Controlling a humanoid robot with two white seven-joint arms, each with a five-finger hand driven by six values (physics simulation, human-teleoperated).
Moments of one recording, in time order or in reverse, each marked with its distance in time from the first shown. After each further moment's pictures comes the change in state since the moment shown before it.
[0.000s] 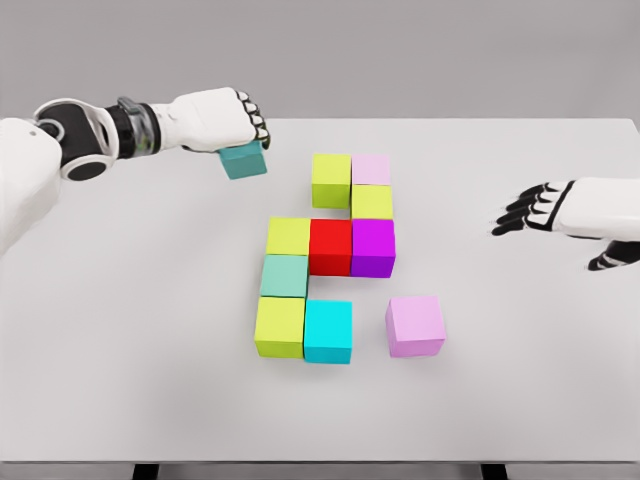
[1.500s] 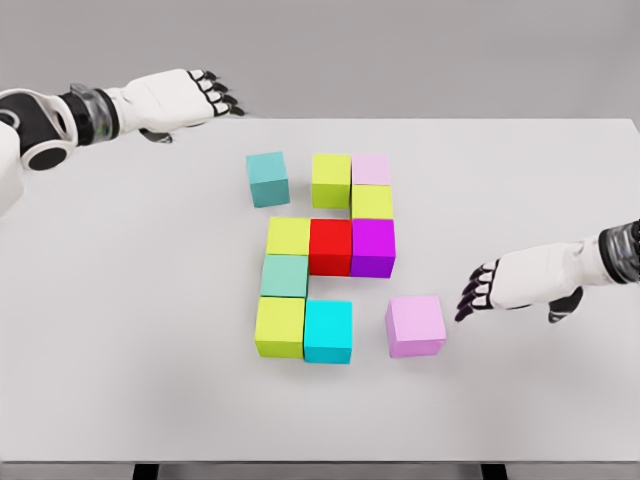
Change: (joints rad) left arm 0.000 0.041 0.077 0.095 0.002 0.000 0.001; right arm -0.515 0.162 0.796 0.068 0.157 0.001 0.000
